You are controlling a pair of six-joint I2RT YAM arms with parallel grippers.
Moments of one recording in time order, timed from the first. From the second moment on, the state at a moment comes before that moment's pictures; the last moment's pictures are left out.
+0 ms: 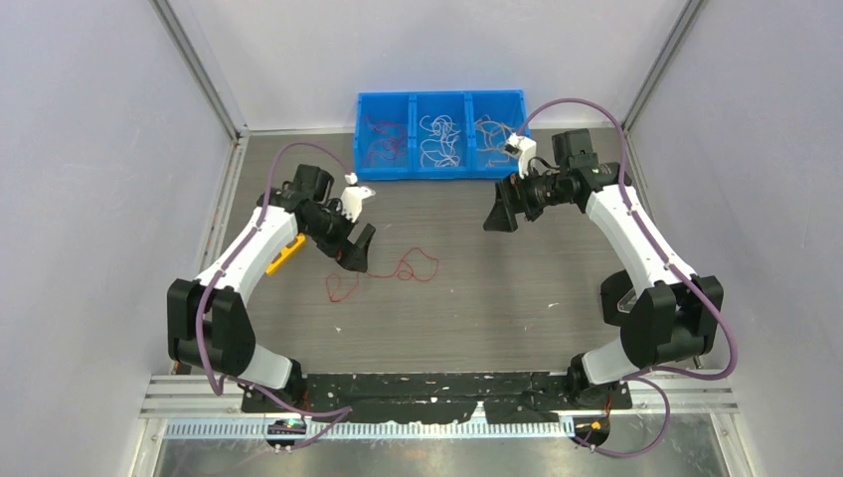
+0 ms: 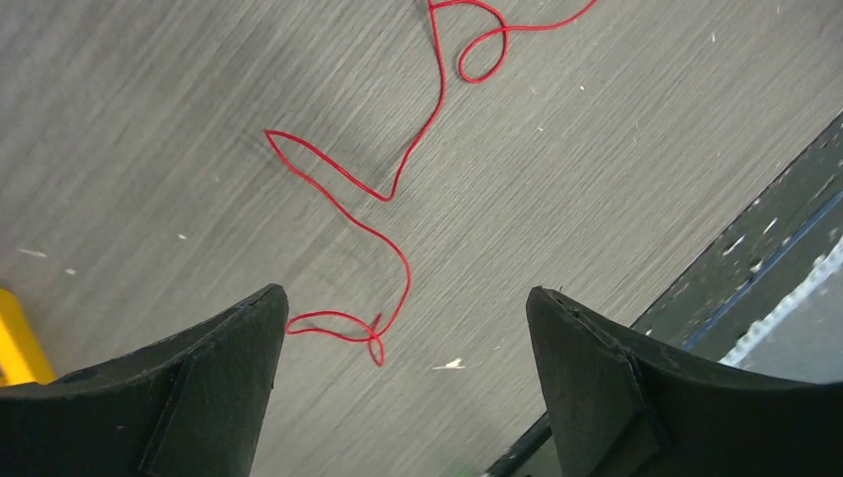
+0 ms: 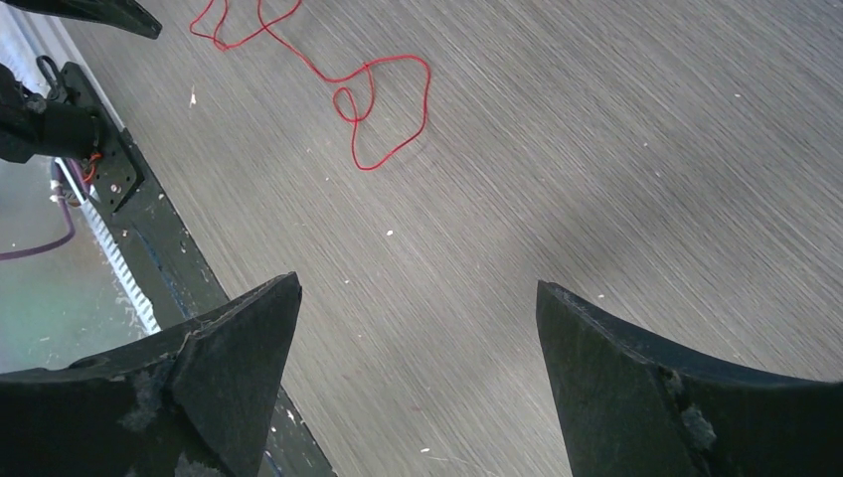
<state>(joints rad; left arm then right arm) -0.24 1.48 1.19 -0.91 0.48 0.45 0.18 1.48 1.34 -0.80 -0.74 -0.26</state>
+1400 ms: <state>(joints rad) -0.30 1.47 1.56 -0.52 0.41 0.12 0.18 1.48 1.39 -0.90 -0.65 -0.37</state>
